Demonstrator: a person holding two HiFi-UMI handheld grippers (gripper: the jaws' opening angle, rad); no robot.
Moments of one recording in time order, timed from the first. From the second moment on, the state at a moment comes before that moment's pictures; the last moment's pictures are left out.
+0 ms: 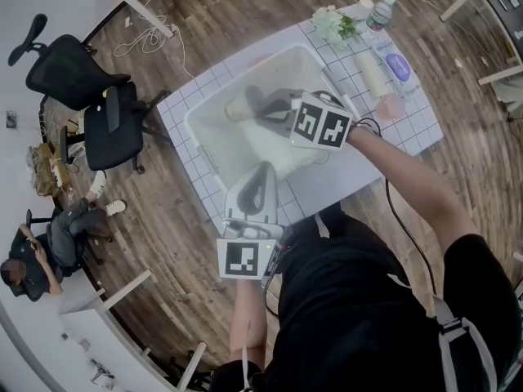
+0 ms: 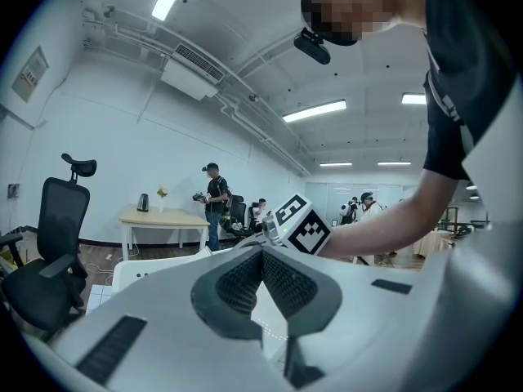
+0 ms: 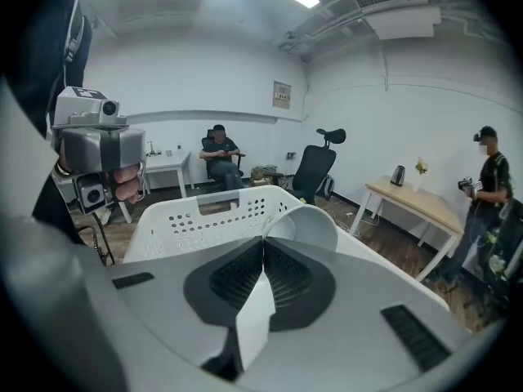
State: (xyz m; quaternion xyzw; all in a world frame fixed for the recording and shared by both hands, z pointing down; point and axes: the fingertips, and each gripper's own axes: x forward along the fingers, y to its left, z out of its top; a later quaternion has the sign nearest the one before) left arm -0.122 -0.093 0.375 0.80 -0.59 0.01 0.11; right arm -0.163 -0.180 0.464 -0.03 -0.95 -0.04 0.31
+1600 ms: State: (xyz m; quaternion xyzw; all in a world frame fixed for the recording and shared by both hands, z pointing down) left arm -0.075 -0.066 0.355 0.79 -0.61 0.02 0.09; right arm -0.051 -0.092 0.360 0.05 -0.99 0.03 0.13
